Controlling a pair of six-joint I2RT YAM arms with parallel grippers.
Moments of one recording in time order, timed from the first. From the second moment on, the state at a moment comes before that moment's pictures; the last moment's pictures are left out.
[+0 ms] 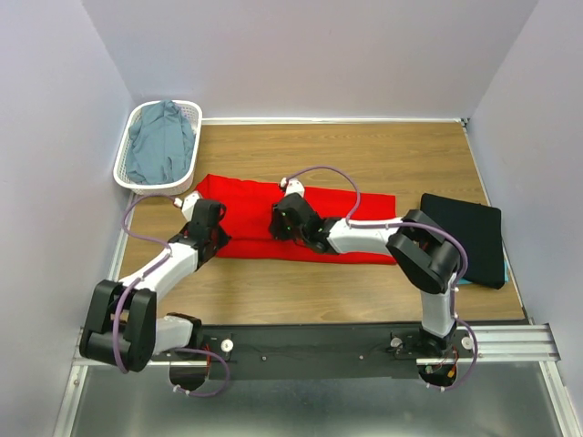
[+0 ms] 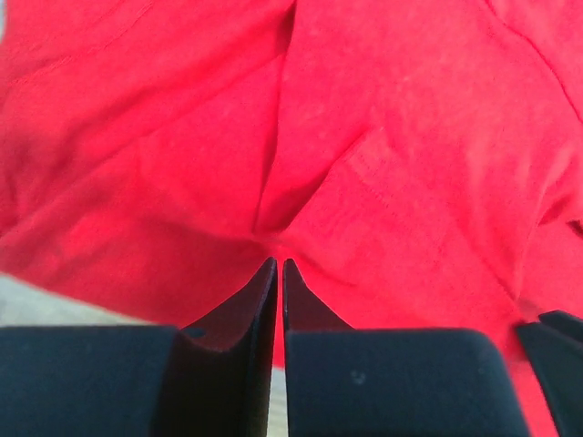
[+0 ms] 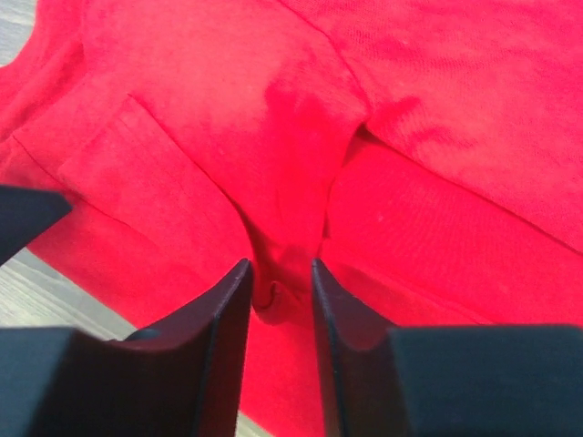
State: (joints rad) left arm -0.25 1.25 0.55 -0.16 -0.23 -0.75; right arm 0.93 1.96 1.17 0.18 0.21 0.56
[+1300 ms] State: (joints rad) left arm -0.29 2.13 1.53 -0.29 -0.28 -0.64; right arm 0.55 1.69 0.90 -0.17 0.30 0.64
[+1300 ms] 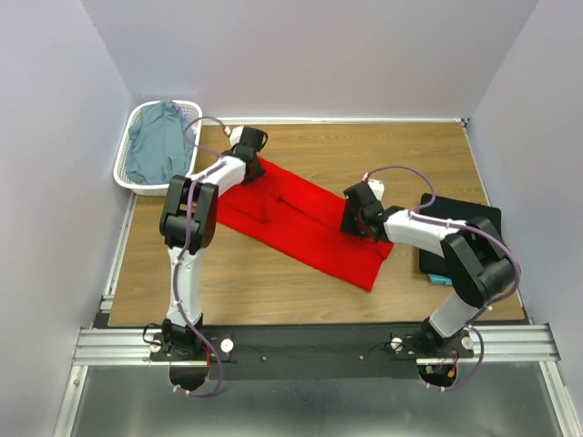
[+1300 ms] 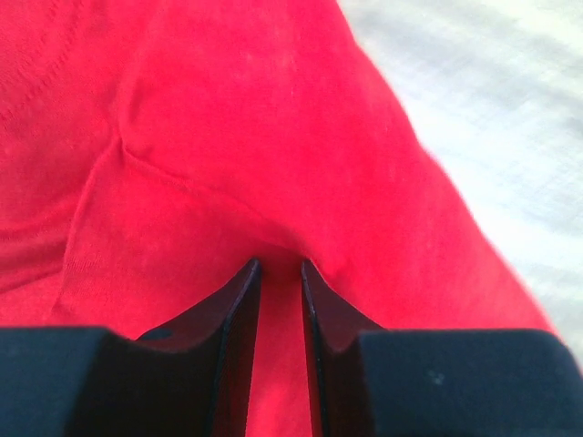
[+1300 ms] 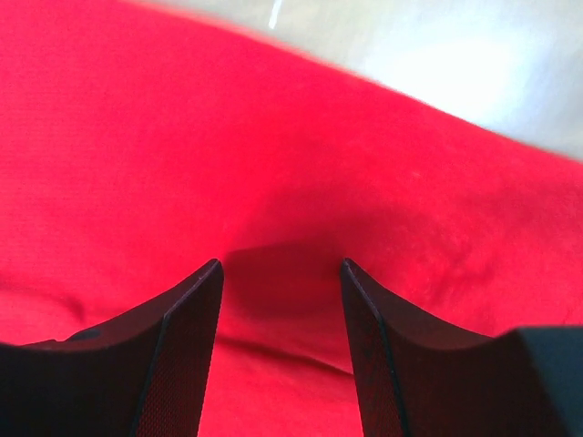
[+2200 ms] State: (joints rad) left arm -0.31 2.26 2.06 -0.34 0.05 -0.41; right arm 0.94 1.61 1.00 -0.19 0.21 0.70
